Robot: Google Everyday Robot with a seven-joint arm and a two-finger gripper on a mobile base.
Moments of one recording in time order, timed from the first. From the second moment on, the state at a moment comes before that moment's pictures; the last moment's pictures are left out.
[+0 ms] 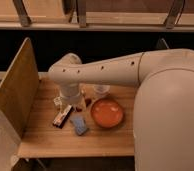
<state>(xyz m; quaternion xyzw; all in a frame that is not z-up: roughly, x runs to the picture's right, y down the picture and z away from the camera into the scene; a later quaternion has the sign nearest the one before) -0.107 0.102 0.703 -0.26 0.23 0.64 0.68</state>
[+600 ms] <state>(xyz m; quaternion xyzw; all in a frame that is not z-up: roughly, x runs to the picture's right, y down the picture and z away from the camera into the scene) -0.108 0.081 0.718 -0.23 0.21 0.62 0.72</state>
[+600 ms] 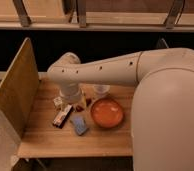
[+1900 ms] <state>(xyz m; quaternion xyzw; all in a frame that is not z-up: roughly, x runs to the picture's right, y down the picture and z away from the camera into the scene) -0.174 0.129 0.773 -0.29 0.22 0.51 0.78</state>
